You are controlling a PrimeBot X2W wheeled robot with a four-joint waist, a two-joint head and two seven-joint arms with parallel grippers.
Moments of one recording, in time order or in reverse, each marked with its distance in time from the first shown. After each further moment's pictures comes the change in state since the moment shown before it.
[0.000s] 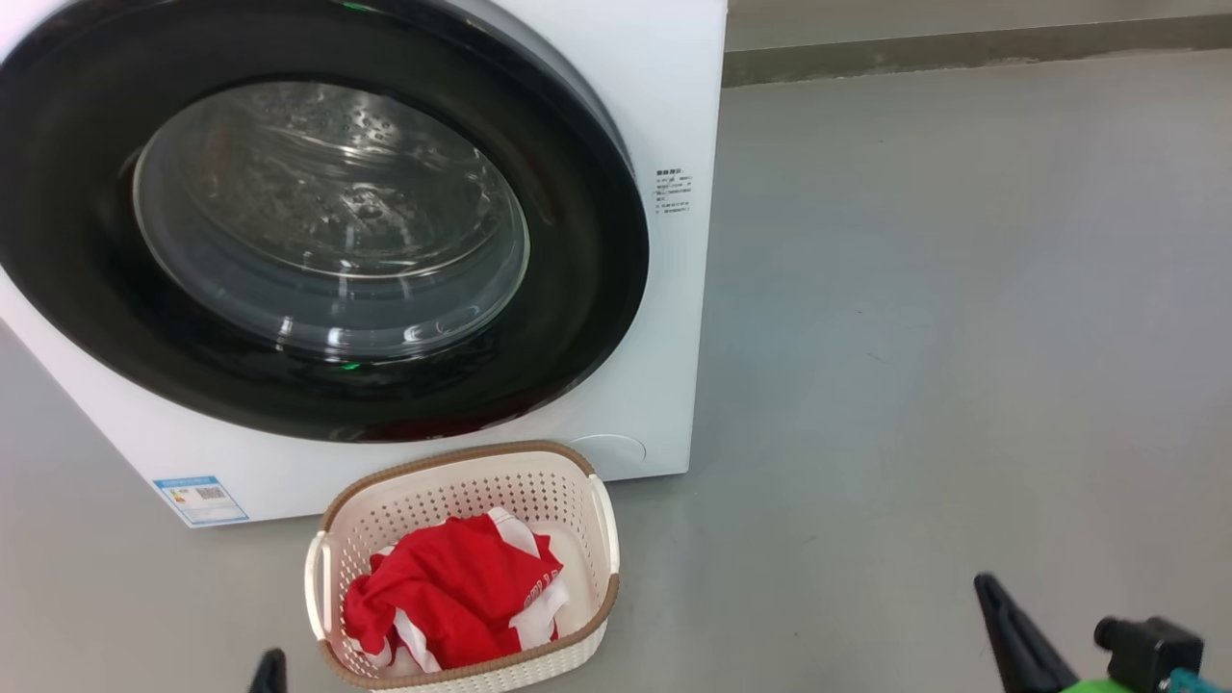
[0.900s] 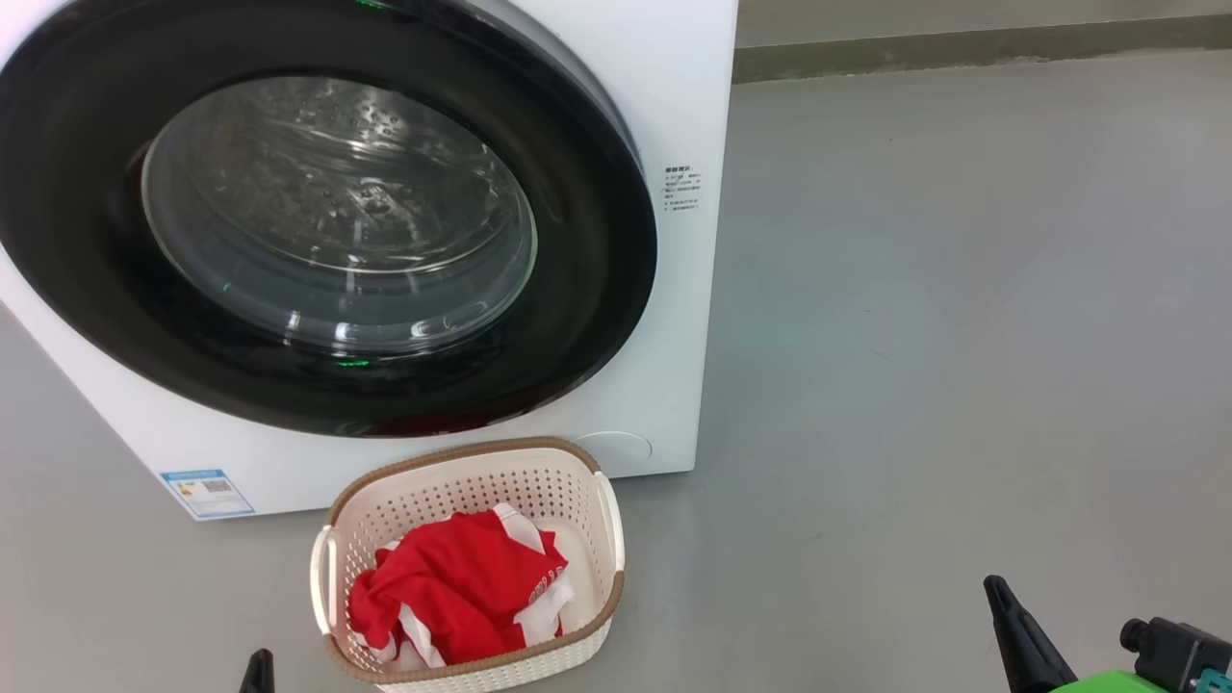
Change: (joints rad) left arm -0.010 -0.011 0.009 0.004 -0.248 0.000 0.071; right arm 0.007 0.037 -0.038 -0.003 0.208 0.000 0.072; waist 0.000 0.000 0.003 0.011
